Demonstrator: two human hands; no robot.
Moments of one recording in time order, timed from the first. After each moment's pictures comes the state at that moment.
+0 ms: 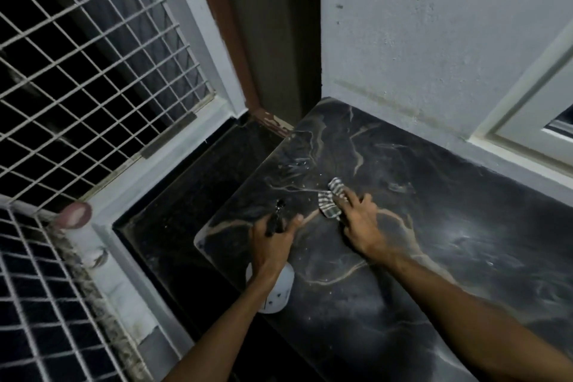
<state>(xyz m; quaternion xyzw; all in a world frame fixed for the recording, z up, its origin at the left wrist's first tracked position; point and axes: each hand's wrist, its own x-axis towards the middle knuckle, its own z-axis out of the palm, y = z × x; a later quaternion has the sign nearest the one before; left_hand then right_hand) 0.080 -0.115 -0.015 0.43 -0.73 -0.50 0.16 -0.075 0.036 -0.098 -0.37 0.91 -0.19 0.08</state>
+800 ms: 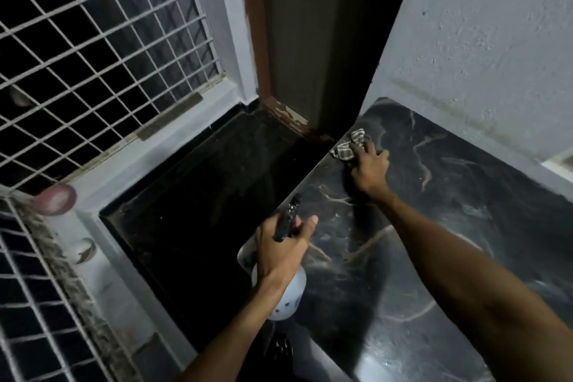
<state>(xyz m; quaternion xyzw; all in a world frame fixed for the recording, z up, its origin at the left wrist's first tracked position) 0.110 -0.258 -0.023 0.36 -0.76 -0.52 0.18 -0.142 -0.171 -0.081 -0.26 0.95 -0.13 0.07</state>
